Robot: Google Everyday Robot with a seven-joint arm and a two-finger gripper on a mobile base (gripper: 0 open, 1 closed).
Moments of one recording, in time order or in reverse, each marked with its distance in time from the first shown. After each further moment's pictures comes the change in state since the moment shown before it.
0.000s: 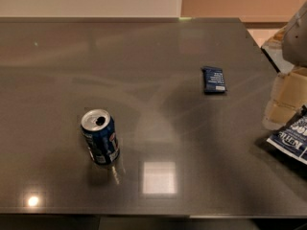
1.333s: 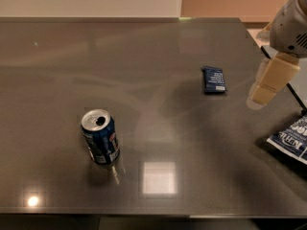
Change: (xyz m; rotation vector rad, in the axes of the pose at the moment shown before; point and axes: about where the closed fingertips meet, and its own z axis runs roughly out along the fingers) arm -0.010 -0.044 0.018 0.030 -0.055 0.077
